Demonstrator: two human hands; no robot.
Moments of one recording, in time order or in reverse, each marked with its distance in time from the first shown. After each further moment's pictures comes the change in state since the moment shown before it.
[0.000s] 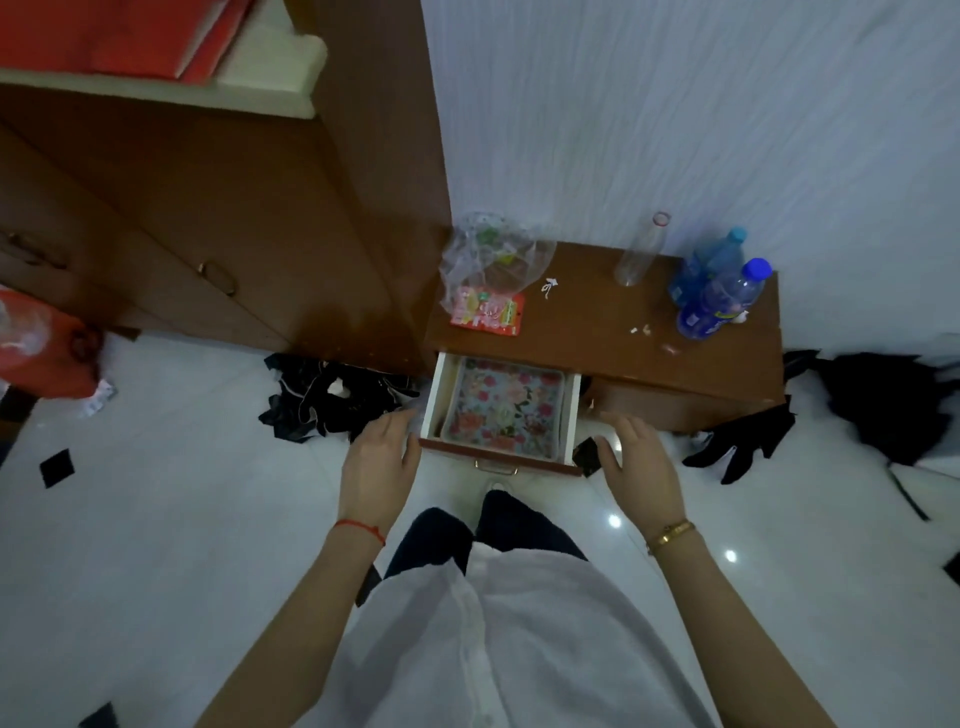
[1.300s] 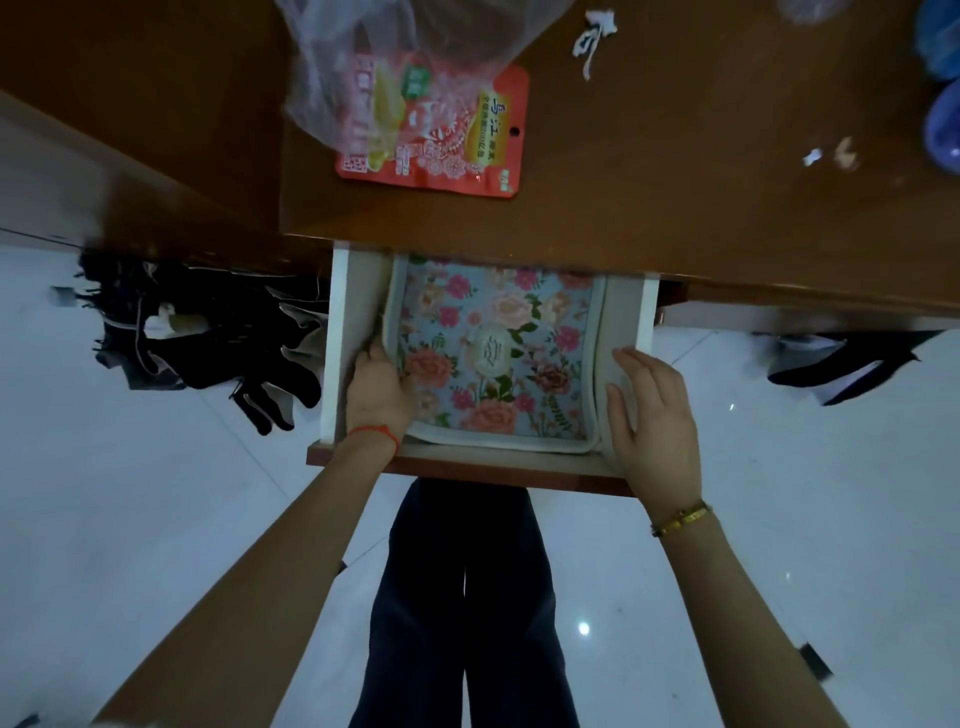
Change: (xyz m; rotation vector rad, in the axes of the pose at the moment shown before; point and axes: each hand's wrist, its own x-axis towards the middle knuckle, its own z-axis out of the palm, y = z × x) left_hand 0.156 -0.181 0.415 -0.021 -0.496 -0.532; right_hand 0.140 0.191 0.322 0.044 0.037 0.085
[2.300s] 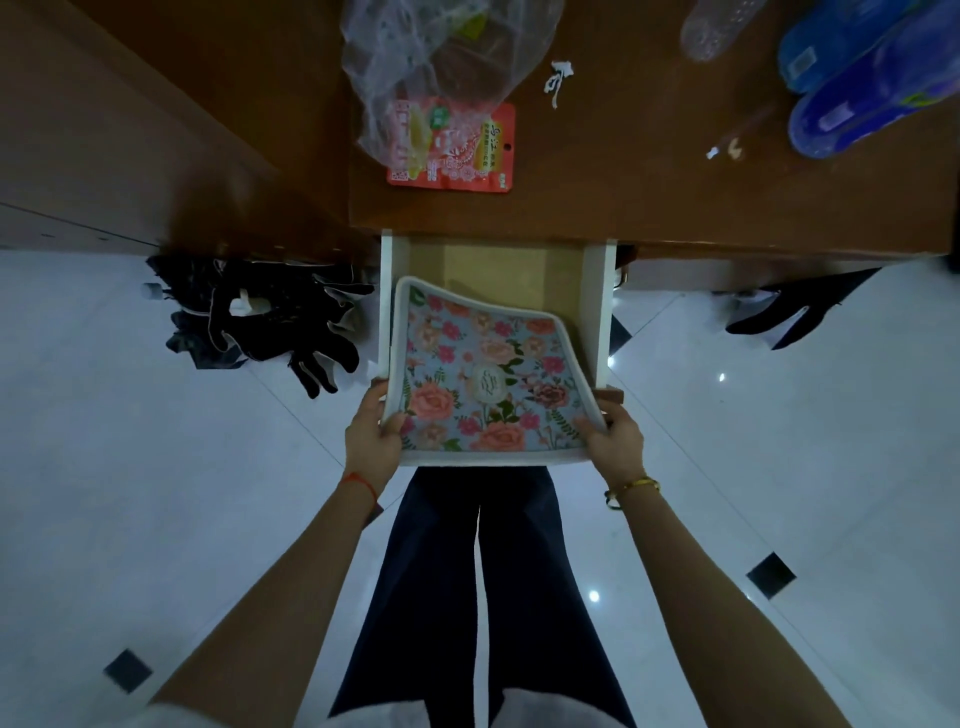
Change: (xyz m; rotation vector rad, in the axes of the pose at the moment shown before) left_hand -0.168 -0.050 -0.087 -0.479 -0.075 -0.032; right_hand -0.108 -0.061 -0.038 0.427 -0.228 0.780
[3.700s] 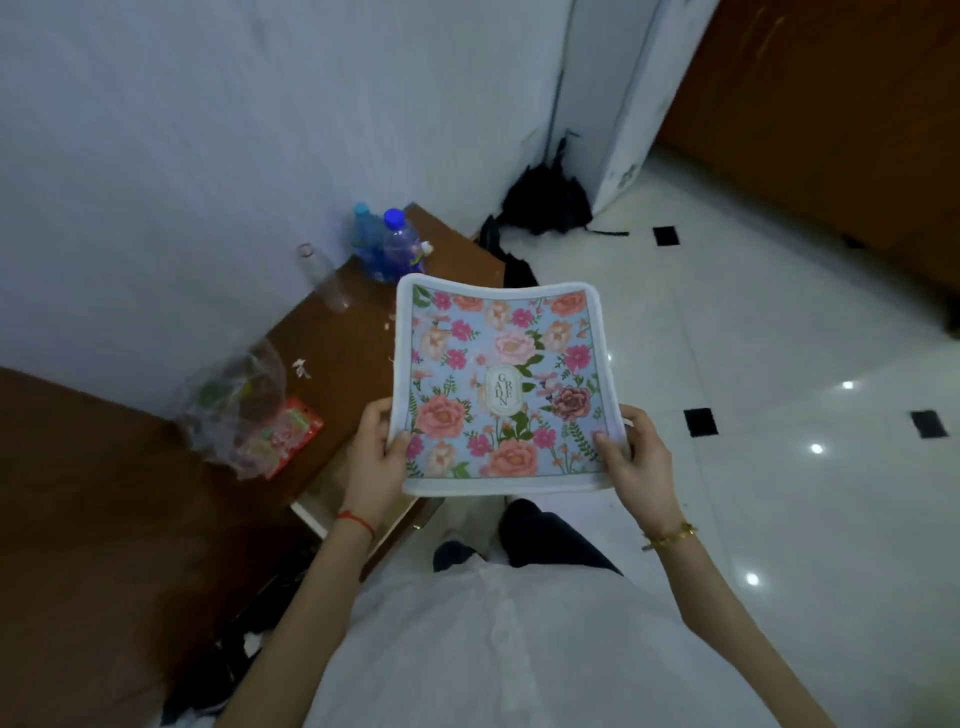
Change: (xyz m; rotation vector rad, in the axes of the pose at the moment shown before) left_hand -0.226 0.282 -0.033 0.234 -0.667 0.729; right_hand -0.360 -0.017 -0.166 0.704 0.787 -0.160
